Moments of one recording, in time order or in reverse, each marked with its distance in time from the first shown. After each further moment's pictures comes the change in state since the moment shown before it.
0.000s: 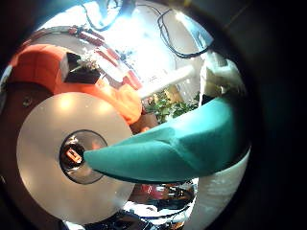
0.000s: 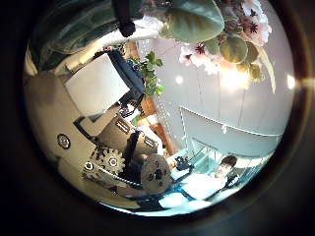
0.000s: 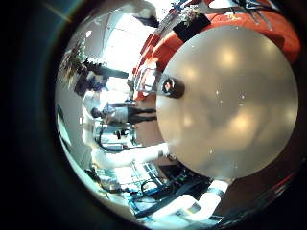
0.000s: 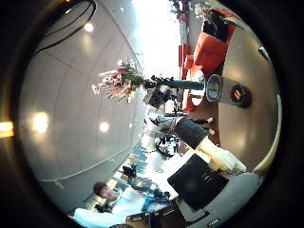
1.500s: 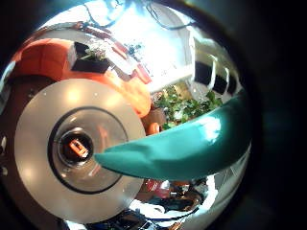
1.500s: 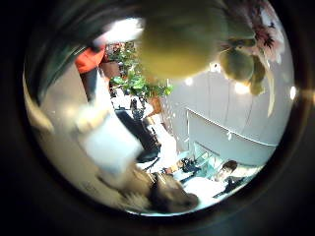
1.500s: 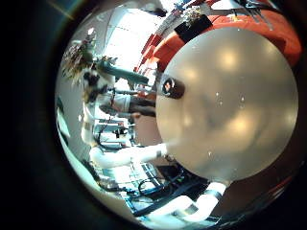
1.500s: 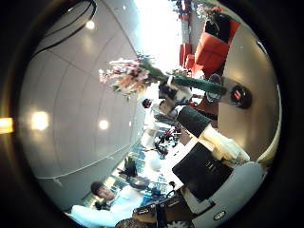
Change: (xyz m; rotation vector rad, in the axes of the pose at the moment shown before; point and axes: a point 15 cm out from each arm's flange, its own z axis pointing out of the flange) left arm -0.067 0.033 0.030 -0.094 -0.144 -0.081; right arm 0.002 0.003 0.000 -0.008 0.003 -0.031
